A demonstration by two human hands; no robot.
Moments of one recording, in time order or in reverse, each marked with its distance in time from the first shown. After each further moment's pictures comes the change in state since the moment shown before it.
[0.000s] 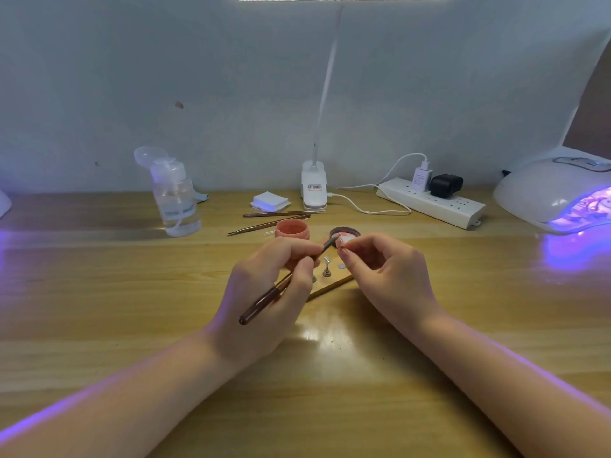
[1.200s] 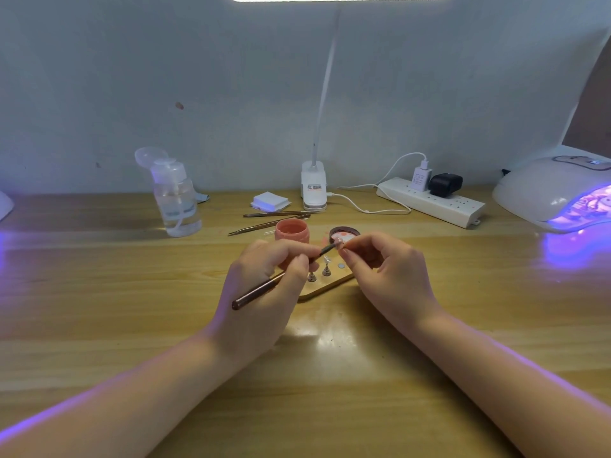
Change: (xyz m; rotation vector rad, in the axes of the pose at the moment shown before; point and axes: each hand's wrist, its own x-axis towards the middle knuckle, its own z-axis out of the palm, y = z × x) left_hand 0.002 -0.001 0.001 -0.066 0.016 -0.155; right_hand 0.000 -0.003 -0.002 -0.048 -0.010 -0.024
